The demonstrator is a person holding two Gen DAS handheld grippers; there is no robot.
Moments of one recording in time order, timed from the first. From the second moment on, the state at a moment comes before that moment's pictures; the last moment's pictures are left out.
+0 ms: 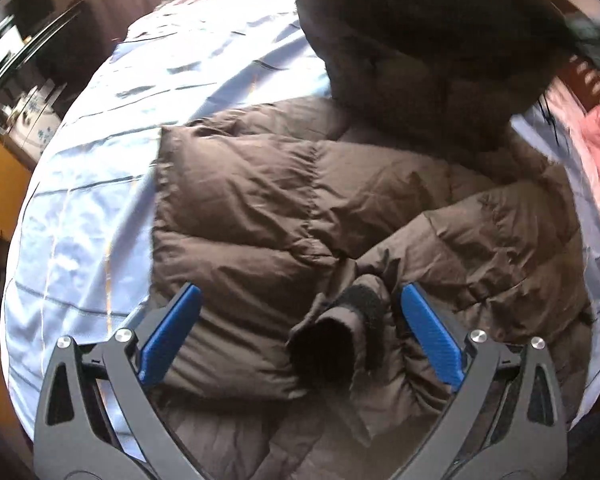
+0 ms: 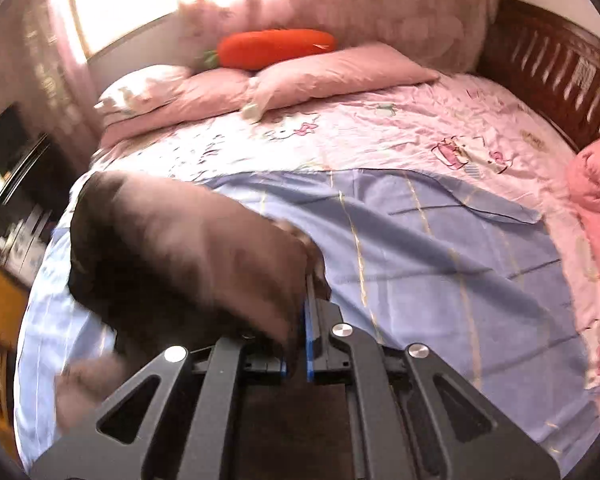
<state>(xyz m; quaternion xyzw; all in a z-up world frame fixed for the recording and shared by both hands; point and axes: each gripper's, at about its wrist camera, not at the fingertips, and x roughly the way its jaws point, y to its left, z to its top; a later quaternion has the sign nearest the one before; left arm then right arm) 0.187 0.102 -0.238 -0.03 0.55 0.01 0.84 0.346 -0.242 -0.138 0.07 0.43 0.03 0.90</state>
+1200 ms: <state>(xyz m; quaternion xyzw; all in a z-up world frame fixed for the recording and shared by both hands) 0.201 0.027 -0.224 -0.02 0.55 0.03 0.84 0.137 -0.302 -0.280 0.12 0.59 -0.06 0.79</state>
